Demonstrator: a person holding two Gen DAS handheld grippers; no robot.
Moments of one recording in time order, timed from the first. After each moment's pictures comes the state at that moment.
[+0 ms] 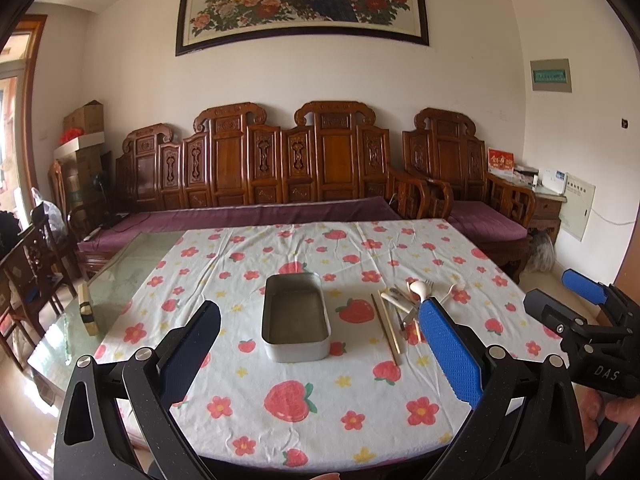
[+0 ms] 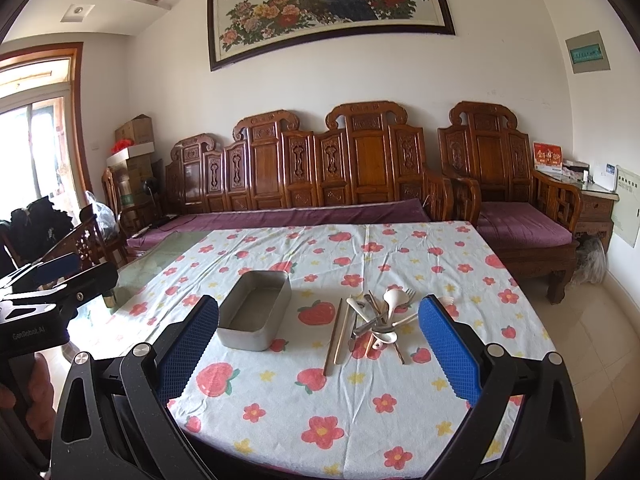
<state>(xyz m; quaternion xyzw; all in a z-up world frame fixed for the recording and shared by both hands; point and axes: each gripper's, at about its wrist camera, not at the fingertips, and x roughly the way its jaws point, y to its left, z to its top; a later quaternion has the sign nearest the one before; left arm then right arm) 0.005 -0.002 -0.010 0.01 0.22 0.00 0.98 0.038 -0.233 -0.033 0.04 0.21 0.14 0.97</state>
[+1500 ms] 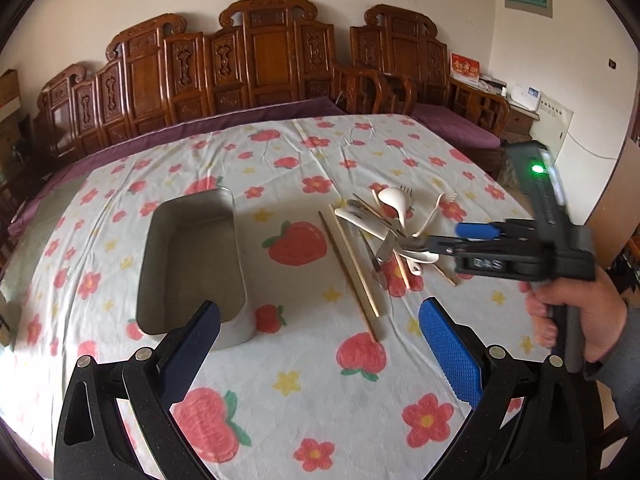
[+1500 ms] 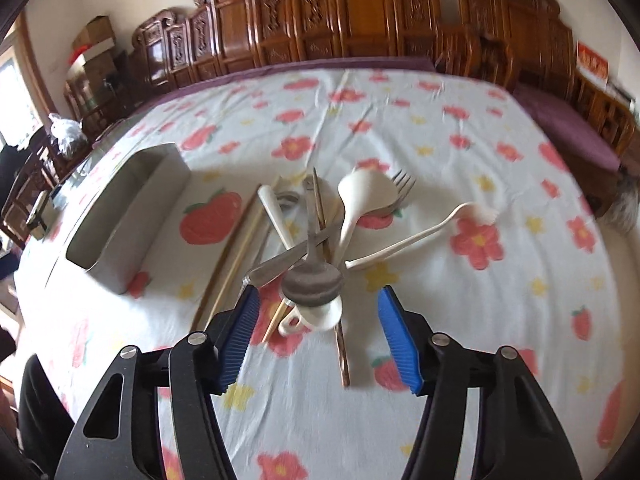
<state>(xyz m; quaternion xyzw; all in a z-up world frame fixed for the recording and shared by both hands) 0.171 -0.054 -0.142 0.04 0.38 -0.11 0.92 0.299 -0.270 -0.228 0.01 0.46 0.15 0.87</state>
